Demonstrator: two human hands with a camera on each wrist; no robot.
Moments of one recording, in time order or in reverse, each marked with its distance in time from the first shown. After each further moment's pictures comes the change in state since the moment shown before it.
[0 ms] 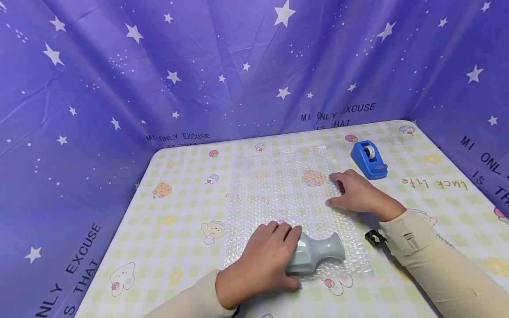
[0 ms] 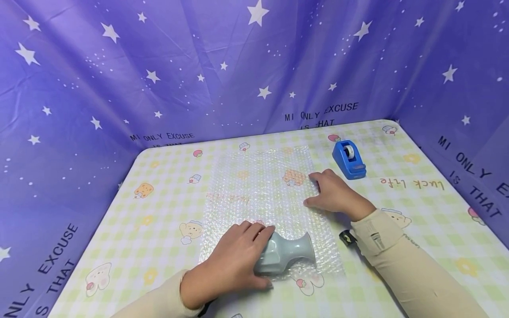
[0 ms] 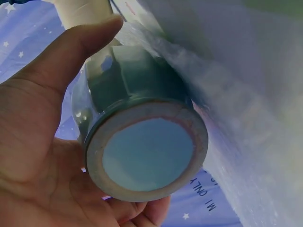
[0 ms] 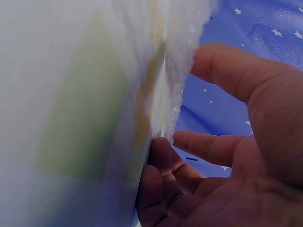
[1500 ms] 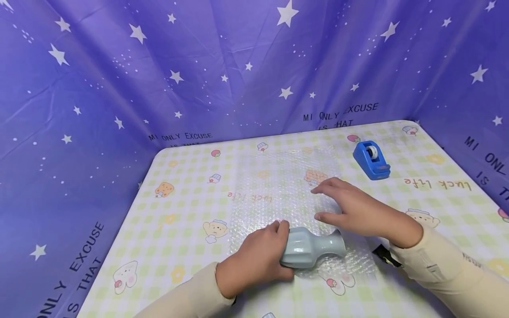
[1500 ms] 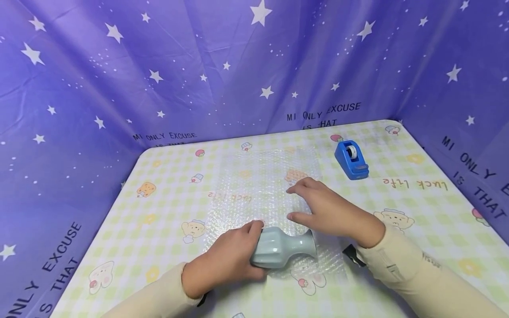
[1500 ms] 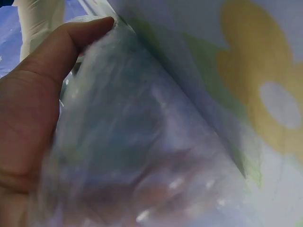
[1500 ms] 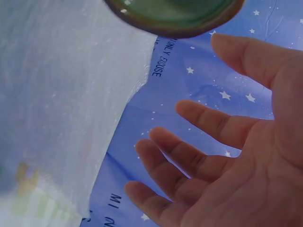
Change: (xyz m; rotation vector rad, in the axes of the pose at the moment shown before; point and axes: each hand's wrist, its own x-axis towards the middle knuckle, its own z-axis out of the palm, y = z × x) left_hand -0.002 -0.015 0.012 -0.230 -0.099 -0.097; right_hand -0.048 -0.073 -0.015 0.007 0.004 -0.240
